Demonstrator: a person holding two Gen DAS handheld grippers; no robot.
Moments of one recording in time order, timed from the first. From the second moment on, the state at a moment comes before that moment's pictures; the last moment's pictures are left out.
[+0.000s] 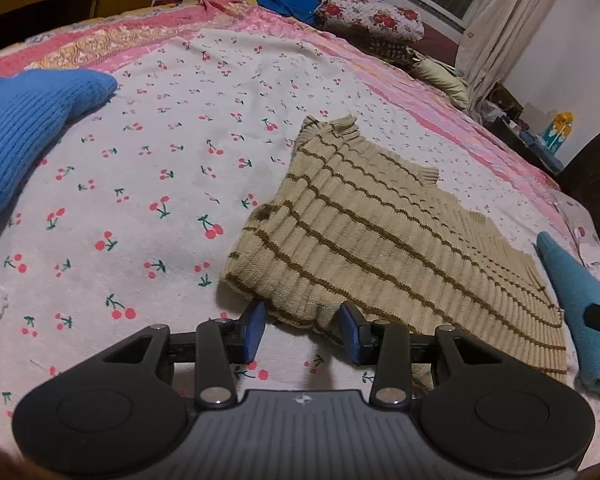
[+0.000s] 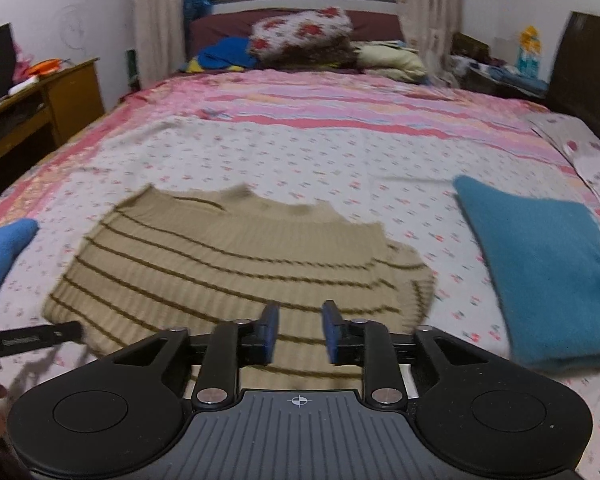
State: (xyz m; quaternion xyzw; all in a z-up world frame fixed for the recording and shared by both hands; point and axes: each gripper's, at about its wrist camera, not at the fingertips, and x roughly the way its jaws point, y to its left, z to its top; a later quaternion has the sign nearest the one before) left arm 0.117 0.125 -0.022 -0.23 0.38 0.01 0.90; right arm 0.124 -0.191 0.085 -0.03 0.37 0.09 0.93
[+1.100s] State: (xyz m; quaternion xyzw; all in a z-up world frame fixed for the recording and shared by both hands) left arm 0.123 0.121 -0.023 -0.24 0.35 -0.01 0.90; right arm 0.189 -0.052 0.086 -0.09 0.39 0.23 0.89
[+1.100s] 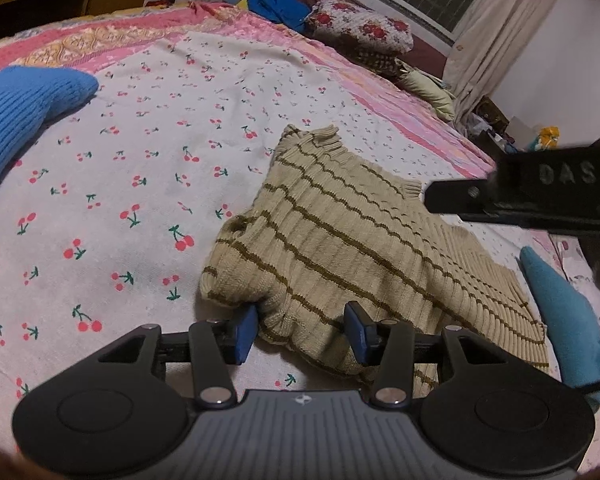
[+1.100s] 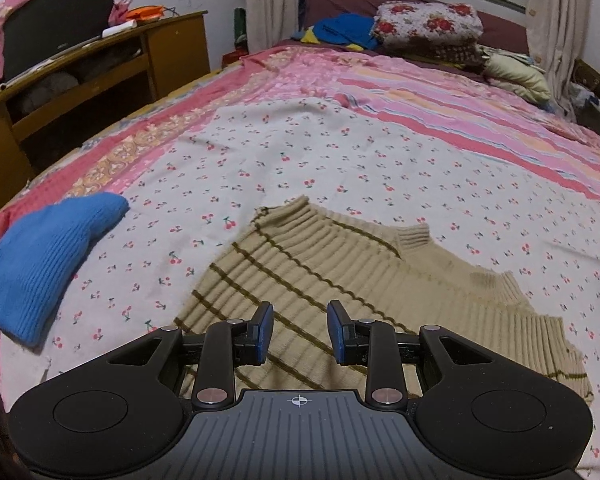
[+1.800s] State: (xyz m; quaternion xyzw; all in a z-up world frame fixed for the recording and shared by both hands) left arm 0.128 0.121 -0.026 -0.24 0.36 -0.02 0.90; right arm 0.210 -0.021 0.077 -0.11 0.42 0.24 0.87
